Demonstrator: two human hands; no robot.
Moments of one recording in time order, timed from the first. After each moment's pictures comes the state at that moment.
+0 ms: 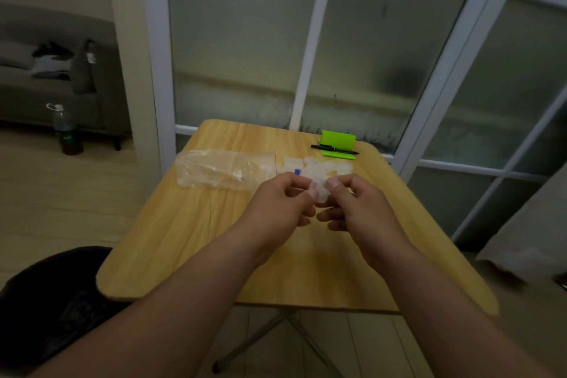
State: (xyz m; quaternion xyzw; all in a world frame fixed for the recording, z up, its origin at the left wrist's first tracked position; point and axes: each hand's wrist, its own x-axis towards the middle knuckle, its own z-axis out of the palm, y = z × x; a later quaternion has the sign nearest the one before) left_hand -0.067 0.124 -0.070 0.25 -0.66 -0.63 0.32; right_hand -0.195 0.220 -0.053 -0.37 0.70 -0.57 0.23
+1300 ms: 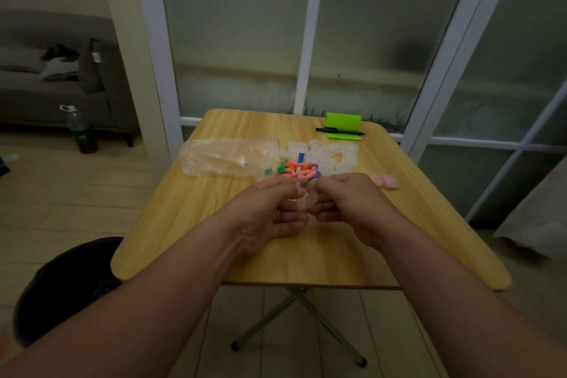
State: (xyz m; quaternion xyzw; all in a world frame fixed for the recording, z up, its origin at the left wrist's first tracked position) left_hand -0.046 0.122 -0.075 0.28 -0.52 -0.78 0.21; right_hand -0.195 0.208 -0.066 -0.34 0.67 -0.55 0.35
